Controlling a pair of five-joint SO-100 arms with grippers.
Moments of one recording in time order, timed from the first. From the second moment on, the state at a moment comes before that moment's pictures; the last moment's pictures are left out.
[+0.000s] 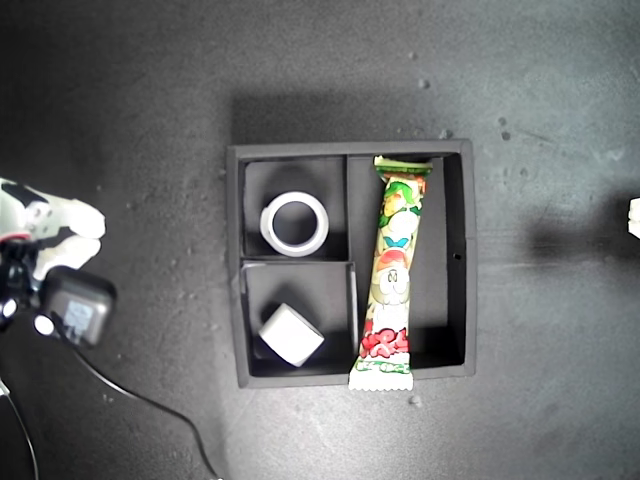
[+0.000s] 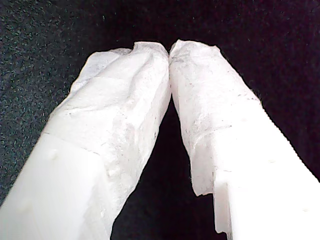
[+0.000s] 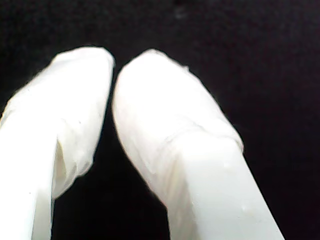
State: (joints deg) arm 0 -0.1 168.0 156.1 68.2 -74.8; arm 1 5.4 191.5 178.3 77.1 86.9
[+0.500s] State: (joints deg) arm 0 -4.9 191.1 176.5 76.1 -83.0; arm 1 6.6 191.5 178.3 77.1 86.9
